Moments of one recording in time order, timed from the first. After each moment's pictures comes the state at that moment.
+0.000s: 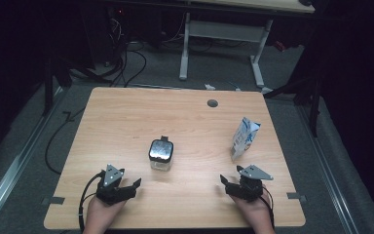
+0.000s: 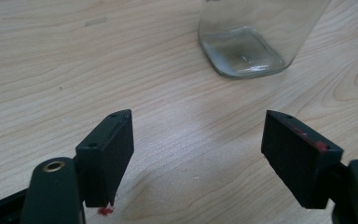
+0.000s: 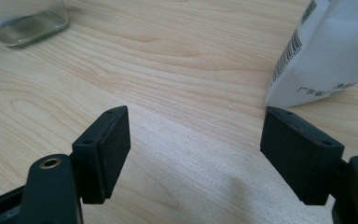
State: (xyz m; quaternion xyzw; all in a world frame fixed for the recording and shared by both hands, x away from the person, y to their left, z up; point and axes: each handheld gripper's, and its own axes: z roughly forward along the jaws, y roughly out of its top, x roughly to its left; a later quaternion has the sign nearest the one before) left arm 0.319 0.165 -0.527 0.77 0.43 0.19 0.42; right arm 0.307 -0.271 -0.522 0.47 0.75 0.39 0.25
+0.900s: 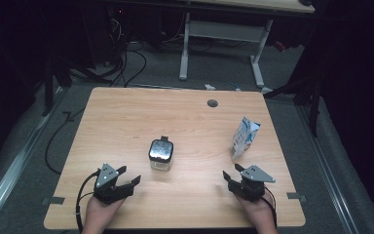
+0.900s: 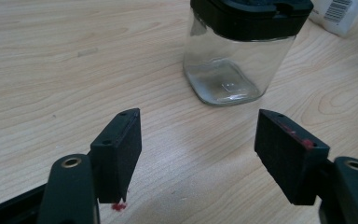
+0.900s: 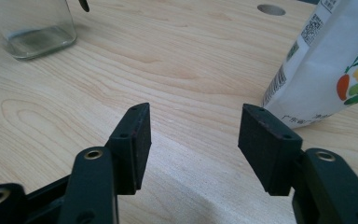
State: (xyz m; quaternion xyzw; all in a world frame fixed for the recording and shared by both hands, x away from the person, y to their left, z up) left arm 0.321 0.172 -0.520 0.76 0.42 0.18 0.47; right arm 0.302 -0.271 -0.512 0.44 0.75 0.40 0.29
